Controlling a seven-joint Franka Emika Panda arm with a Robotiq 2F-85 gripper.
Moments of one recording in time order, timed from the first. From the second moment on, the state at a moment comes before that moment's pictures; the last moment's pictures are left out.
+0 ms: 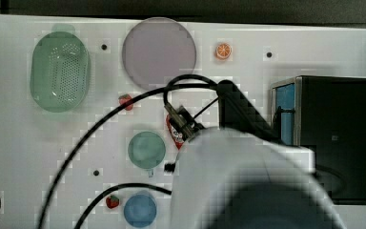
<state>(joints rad) 0.00 -0.34 -0.02 -1.83 -0.02 0.07 0.06</state>
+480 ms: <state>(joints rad) 0.00 -0.16 0.22 -1.76 -0.03 0.25 0.27</state>
